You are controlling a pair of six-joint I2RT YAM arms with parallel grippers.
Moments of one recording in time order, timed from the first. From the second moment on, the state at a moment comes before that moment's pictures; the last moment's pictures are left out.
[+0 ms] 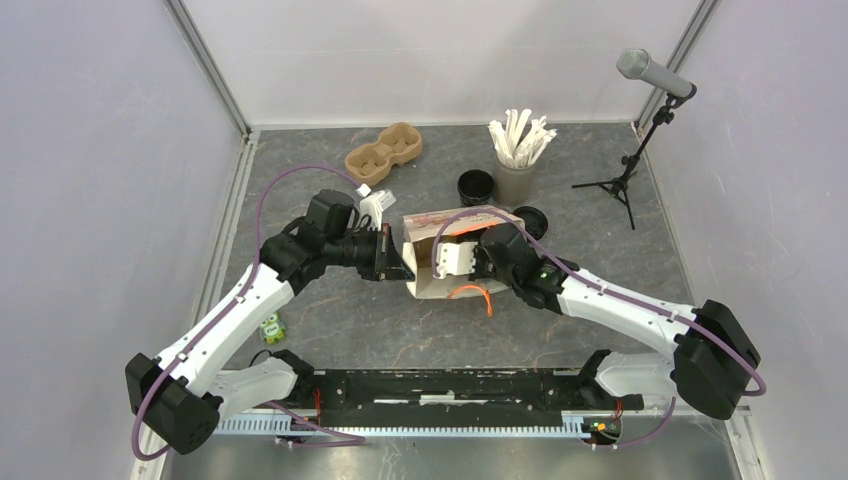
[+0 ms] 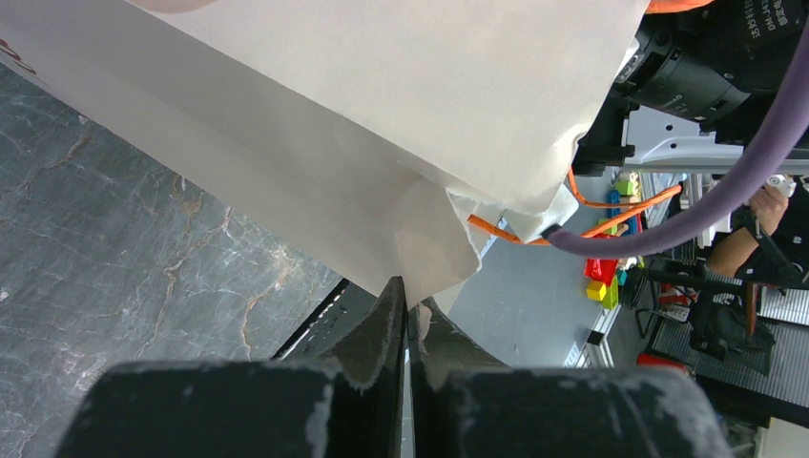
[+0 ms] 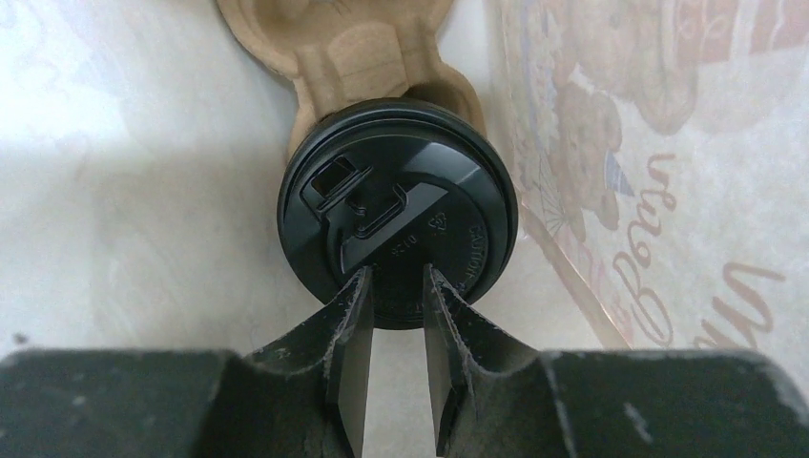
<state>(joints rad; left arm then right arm) -0.56 1.07 0.98 -0.62 0.60 -0.49 0.84 1.25 0.76 -0.17 0.22 -0.91</state>
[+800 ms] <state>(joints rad) -0.56 1.07 0.98 -0.62 0.60 -0.49 0.80 1.27 0.75 -0.11 0.23 -0.84</state>
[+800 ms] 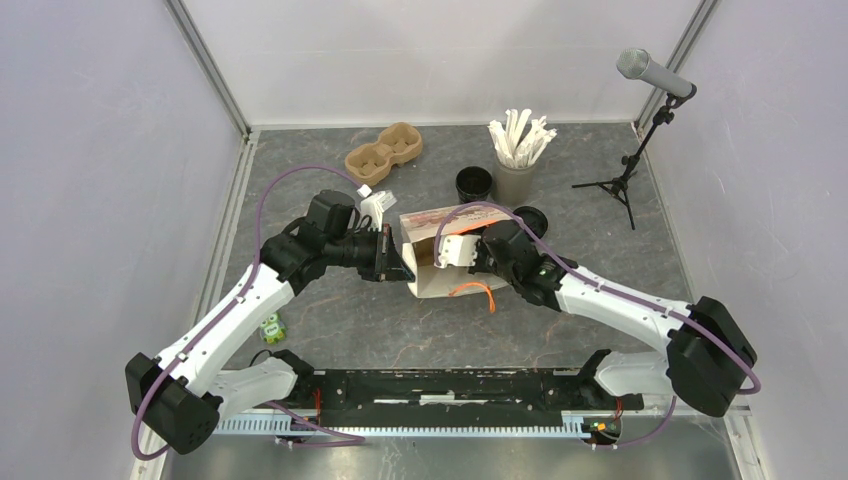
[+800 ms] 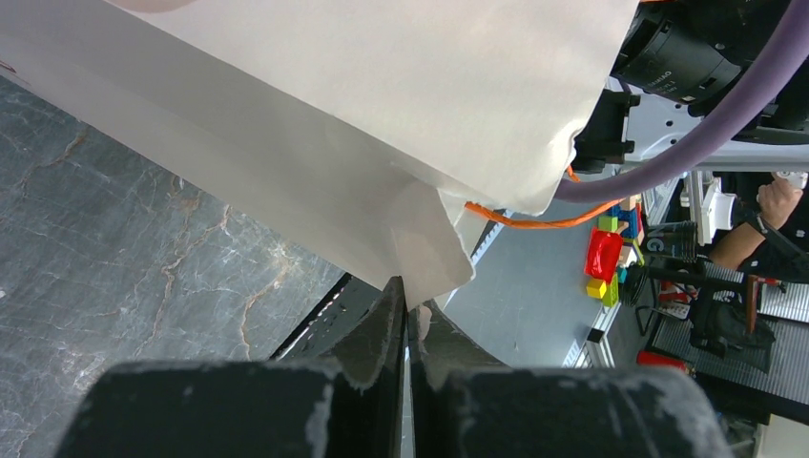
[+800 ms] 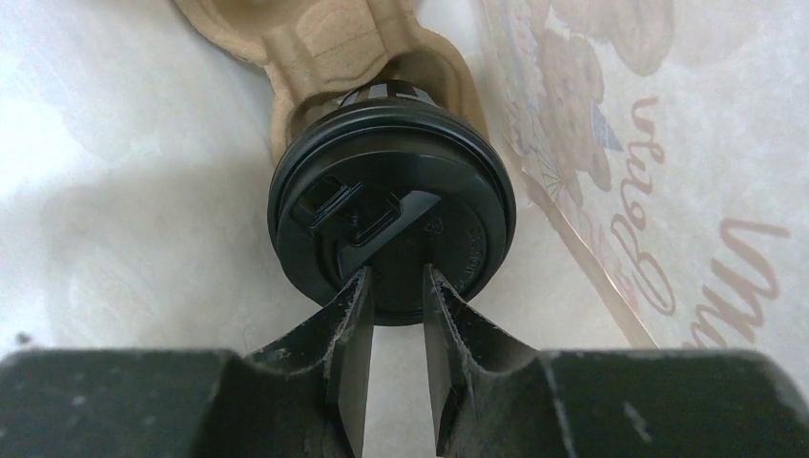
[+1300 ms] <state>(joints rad) -0.56 1.07 0.99 -0.64 0.60 -0.48 0.80 1.18 0.75 -0.16 0.17 -0.84</state>
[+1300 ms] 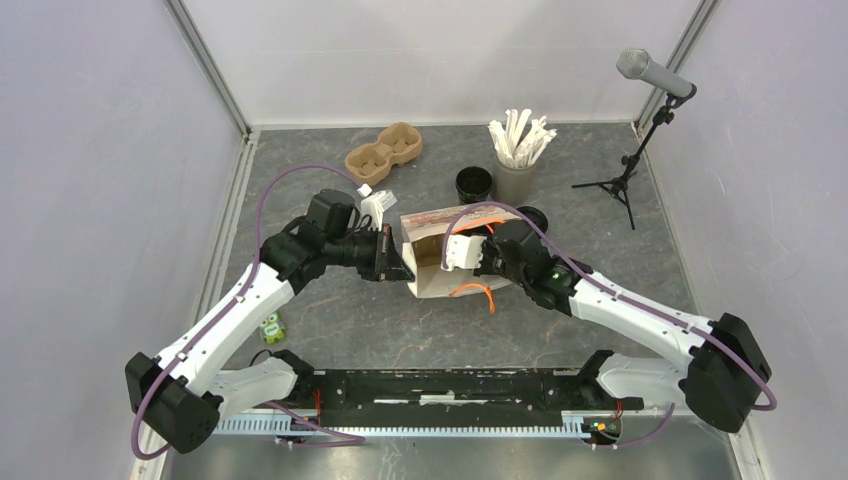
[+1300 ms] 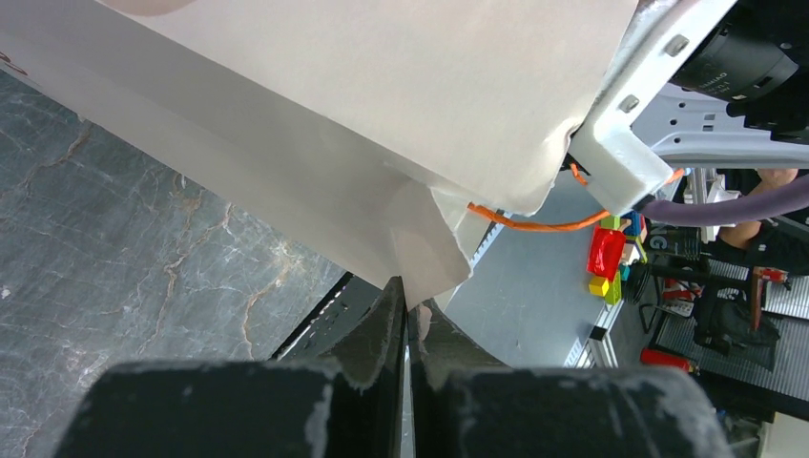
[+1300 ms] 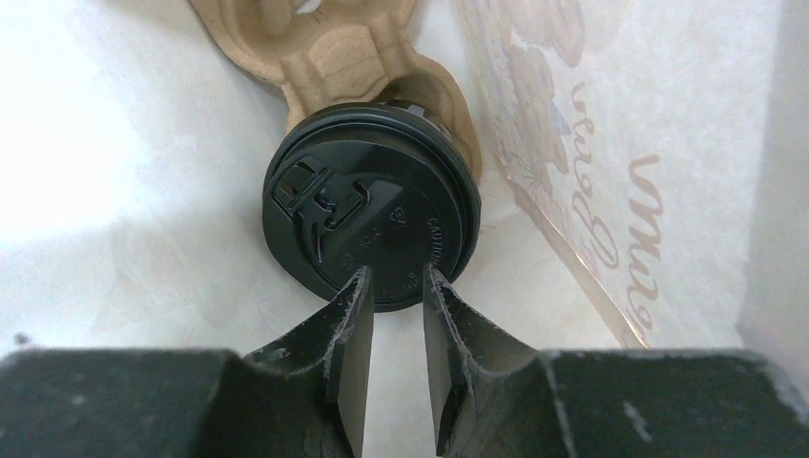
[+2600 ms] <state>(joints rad) -0.56 1.07 0.99 -0.64 0.61 -0.48 0.80 1.30 0.74 0.02 0.16 -0.84</state>
